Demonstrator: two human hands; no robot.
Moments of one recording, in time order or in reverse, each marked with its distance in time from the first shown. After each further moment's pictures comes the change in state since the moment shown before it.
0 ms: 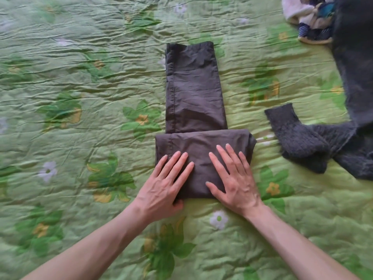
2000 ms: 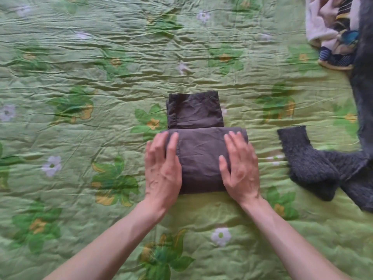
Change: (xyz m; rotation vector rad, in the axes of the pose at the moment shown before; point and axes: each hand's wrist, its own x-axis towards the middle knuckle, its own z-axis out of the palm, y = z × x) left_hand 0.044 -0.008 -0.020 -0.305 0.576 -0.621; right_hand 0.073 0.008 0.004 0.083 0.196 0.119
